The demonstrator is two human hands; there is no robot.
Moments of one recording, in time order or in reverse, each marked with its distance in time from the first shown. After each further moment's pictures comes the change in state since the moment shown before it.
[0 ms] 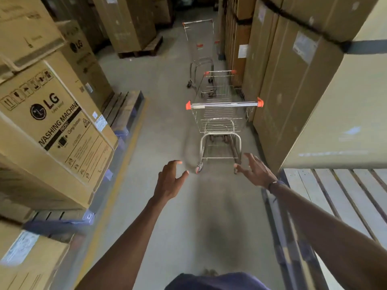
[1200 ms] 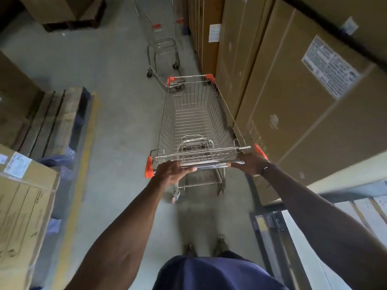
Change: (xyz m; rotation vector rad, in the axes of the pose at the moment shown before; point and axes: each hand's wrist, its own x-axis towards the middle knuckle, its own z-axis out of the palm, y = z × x) left_hand 0.569 0.069 0.097 0.526 -0.598 -0.014; right_hand 0.509 0.144 -0.081 -0.575 -0.391 0.170
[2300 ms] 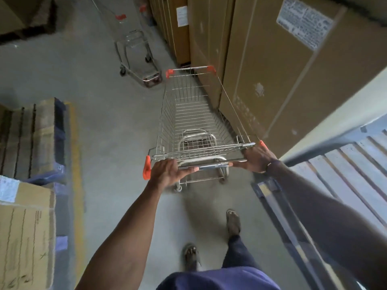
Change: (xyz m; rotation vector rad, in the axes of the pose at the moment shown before) left_hand -0.090 -0.044 0.012 0.112 0.108 0.136; right_hand -0.104 -0.072 0.068 -0.069 0.226 0.081
